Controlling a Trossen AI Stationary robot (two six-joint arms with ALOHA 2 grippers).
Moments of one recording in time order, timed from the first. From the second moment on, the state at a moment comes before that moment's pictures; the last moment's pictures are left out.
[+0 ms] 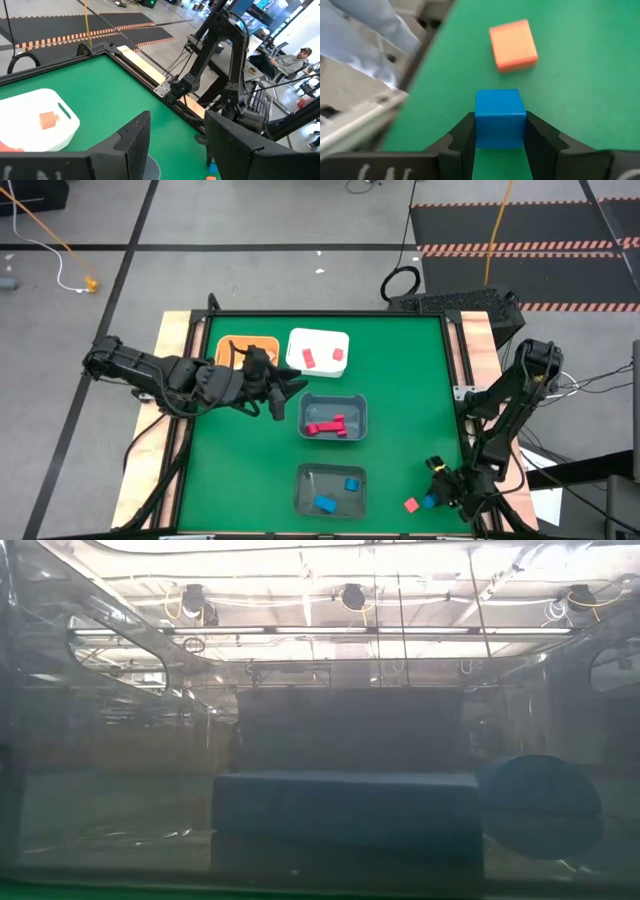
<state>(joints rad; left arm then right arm) -0.33 1.31 1.39 -0.41 -0.60 -0.73 1.21 1.35 0.47 -0.06 0.26 0.79</state>
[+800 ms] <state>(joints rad) -0.36 1.31 1.39 -0.43 -0.53 -0.62 0.83 1.26 0.47 0.58 0.61 0.33</state>
